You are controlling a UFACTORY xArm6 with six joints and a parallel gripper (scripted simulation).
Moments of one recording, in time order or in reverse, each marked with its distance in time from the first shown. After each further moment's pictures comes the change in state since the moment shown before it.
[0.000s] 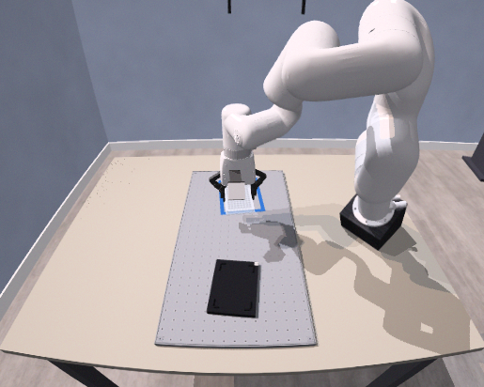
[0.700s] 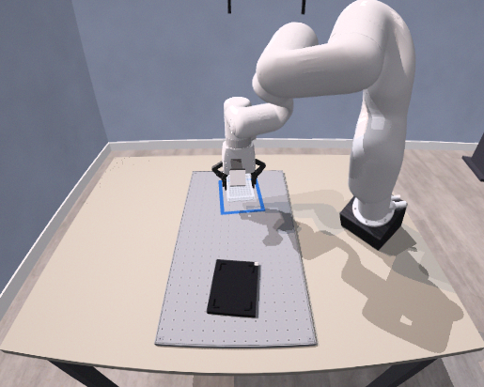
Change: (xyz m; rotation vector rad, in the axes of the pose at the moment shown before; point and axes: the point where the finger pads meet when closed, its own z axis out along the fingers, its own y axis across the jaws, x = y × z) arm -0.059 -0.009 0.002 0.000 0.001 0.000
